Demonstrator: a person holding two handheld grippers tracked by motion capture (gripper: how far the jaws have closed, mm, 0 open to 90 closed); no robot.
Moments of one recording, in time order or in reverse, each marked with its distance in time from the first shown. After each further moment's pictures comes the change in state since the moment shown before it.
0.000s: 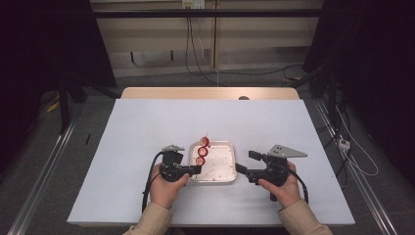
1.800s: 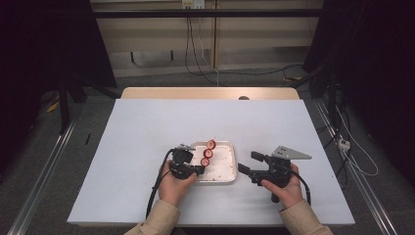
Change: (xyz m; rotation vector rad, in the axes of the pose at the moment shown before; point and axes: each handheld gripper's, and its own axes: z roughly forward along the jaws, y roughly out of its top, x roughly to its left) left arm -0.005 0.006 0.028 0.096 0.109 0.064; right arm -0.004 -0.005 -0.006 -0.026 -0.001 0.029
